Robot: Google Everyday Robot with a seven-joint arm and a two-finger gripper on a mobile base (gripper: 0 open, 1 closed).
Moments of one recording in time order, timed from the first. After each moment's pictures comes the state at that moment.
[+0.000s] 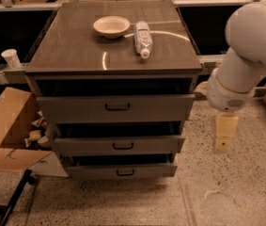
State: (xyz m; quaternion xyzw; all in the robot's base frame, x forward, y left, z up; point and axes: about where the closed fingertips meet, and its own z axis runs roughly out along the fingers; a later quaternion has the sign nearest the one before) arm 0.475 -0.211 0.810 -0.70 0.71 0.00 0.07
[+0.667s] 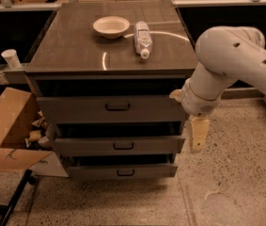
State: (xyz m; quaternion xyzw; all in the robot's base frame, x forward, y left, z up) arm 0.510 -0.159 0.757 -0.75 0.65 0.03 0.09
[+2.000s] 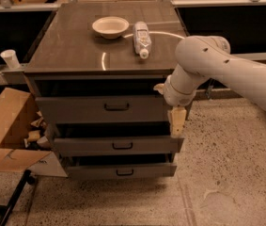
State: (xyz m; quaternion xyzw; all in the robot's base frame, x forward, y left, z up) arm 0.595 -0.123 0.707 -0.77 0.62 0.02 0.14
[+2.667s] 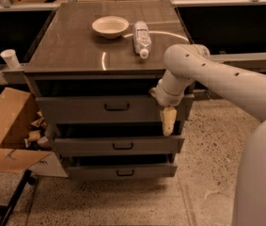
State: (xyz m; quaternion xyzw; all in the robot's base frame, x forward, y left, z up) arm 0.641 -0.108 0.651 -0.78 0.61 0.04 0.12
